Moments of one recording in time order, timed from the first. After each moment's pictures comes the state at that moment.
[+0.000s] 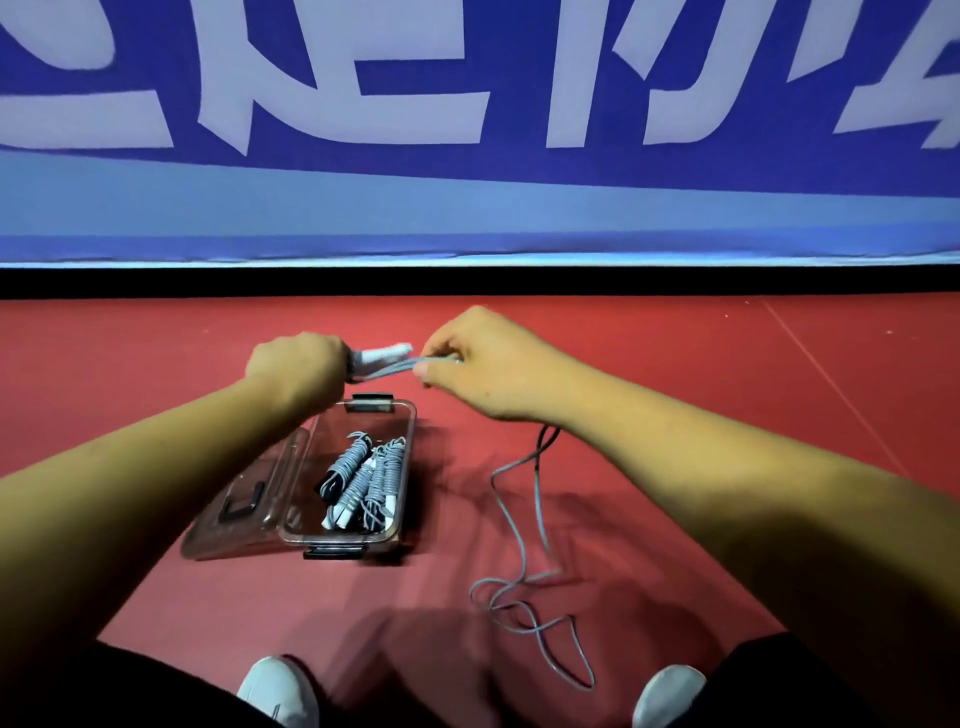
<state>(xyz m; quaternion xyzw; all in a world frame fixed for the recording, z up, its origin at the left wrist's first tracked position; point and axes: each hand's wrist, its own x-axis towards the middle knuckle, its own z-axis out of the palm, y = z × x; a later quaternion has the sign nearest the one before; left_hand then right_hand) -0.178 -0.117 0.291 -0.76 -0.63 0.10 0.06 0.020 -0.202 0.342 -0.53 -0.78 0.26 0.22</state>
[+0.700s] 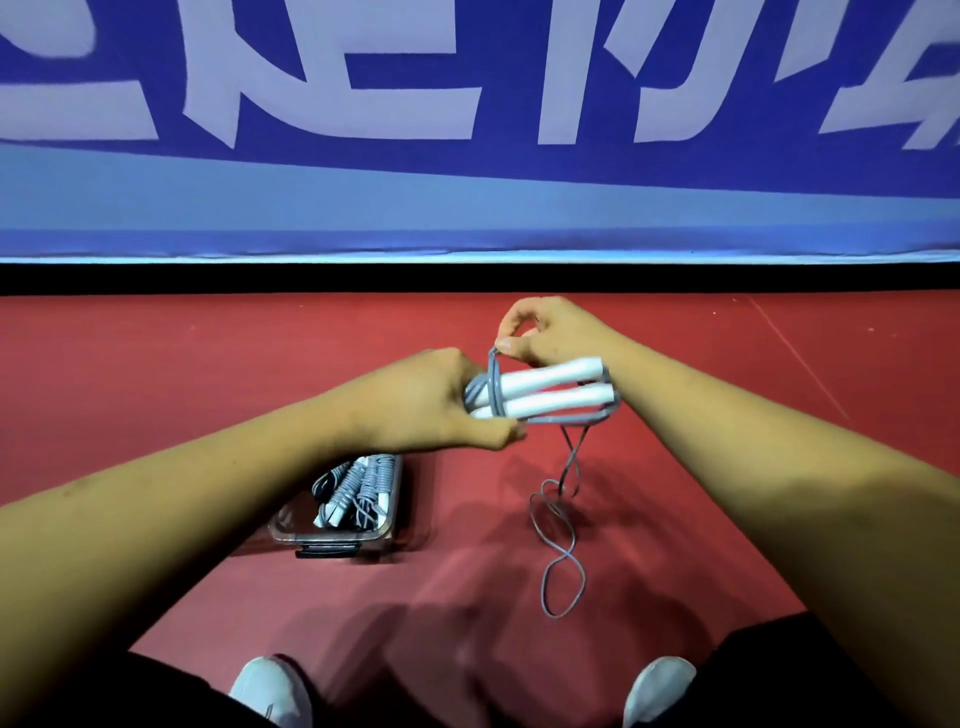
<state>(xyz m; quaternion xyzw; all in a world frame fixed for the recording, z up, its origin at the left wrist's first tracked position) -0.102 -0.203 0.344 -0.88 -0.36 -0.05 -0.30 0.088 -0.173 0.312 -0.62 -0.67 0.32 0.25</state>
